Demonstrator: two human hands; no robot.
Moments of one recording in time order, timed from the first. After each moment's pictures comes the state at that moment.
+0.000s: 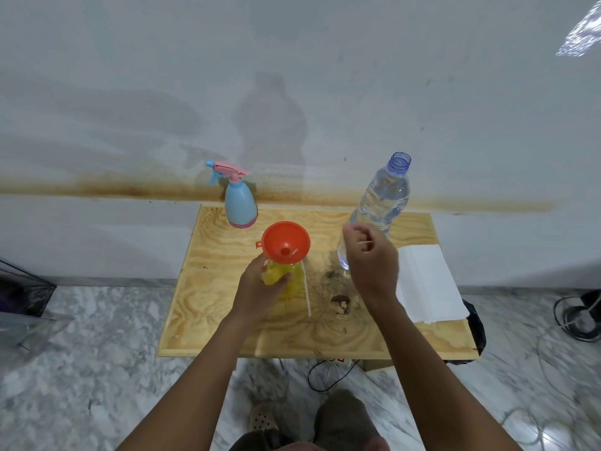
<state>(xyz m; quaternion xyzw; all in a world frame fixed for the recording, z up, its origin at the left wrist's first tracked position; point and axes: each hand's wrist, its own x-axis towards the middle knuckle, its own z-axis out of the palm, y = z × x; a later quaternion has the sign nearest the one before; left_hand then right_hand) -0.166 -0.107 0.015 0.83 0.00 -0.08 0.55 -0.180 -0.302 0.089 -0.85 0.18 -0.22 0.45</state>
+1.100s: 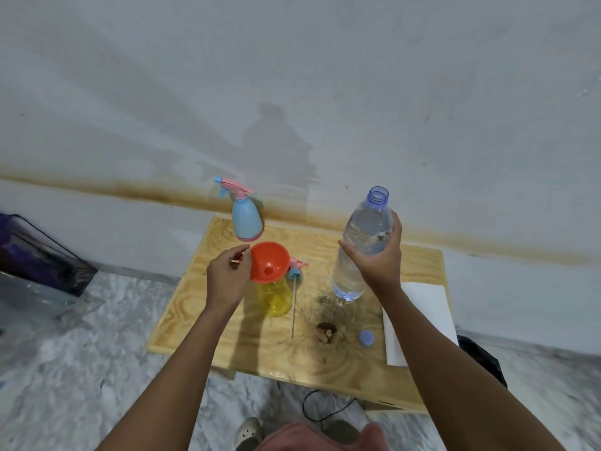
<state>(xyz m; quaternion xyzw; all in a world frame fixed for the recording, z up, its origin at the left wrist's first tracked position) -0.147 -0.126 0.064 0.81 0.18 0.12 0.55 -0.107 -0.395 0.063 -0.79 0.03 -0.16 0.59</state>
